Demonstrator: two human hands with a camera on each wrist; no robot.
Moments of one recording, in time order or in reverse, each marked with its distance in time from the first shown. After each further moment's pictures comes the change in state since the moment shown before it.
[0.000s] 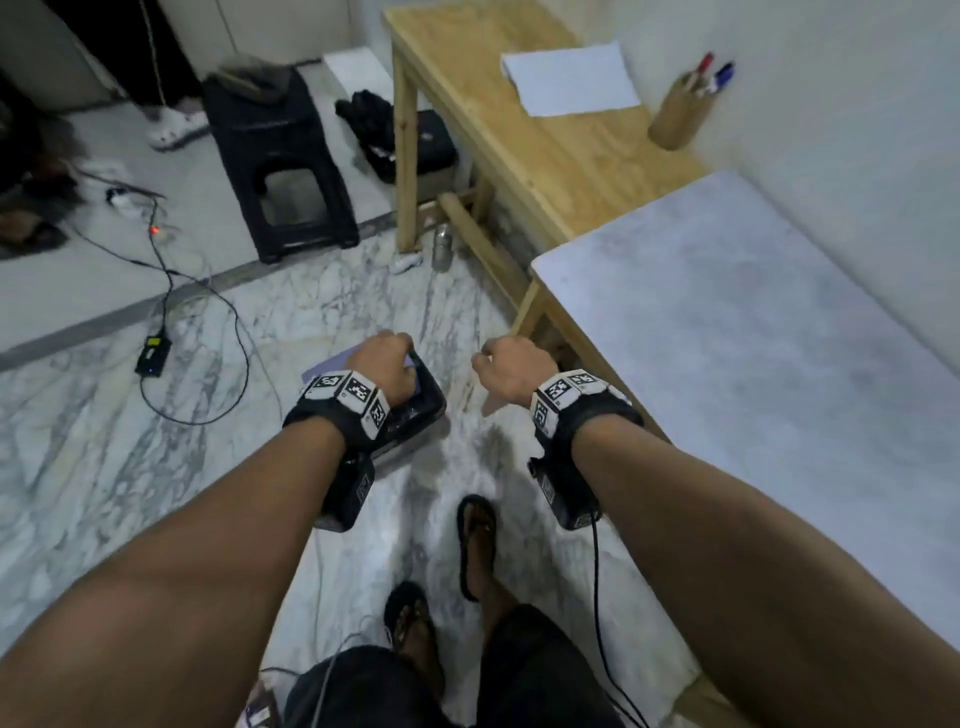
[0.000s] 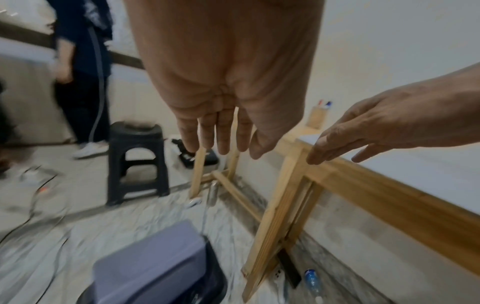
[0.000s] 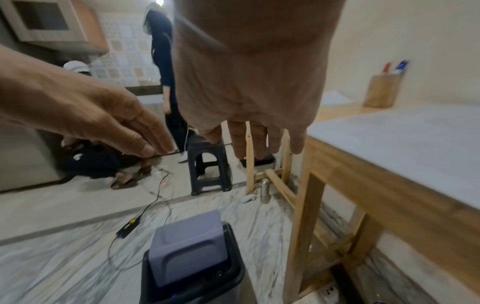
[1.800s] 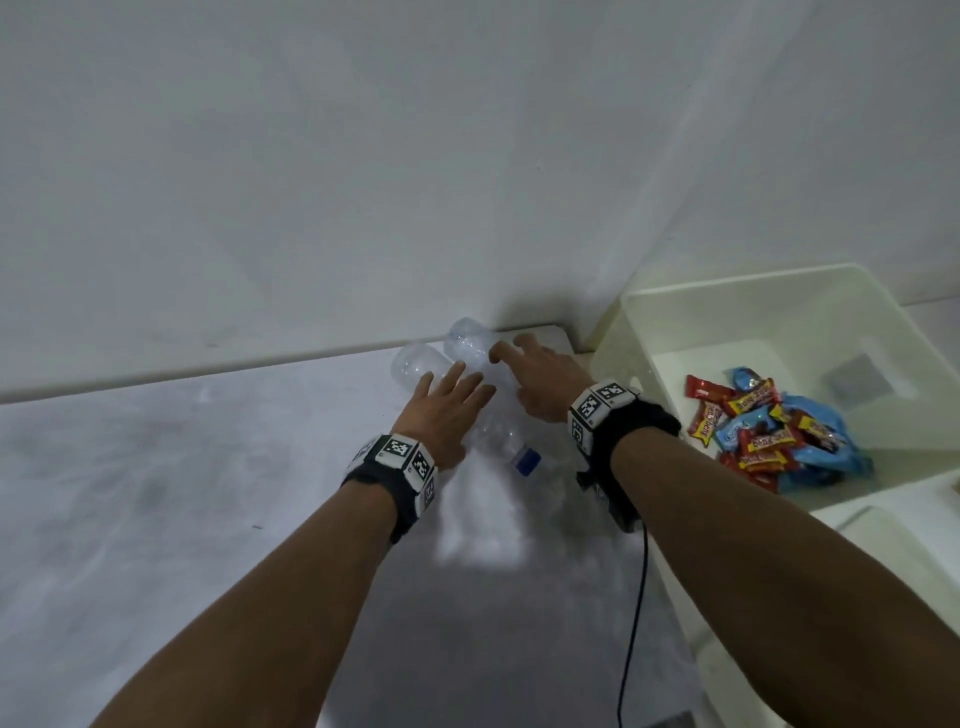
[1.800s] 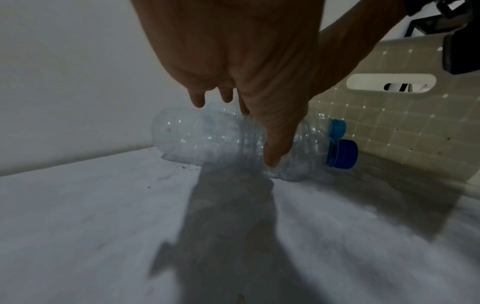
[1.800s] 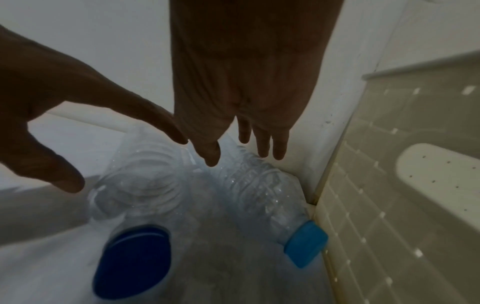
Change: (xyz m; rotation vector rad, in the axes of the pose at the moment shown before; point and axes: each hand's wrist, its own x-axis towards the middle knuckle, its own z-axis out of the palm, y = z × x) left_hand -0.086 0.802 0.362 0.893 -0.340 1.495; right_hand -0.434 0.732 -0.055 0.260 0.271 0.875
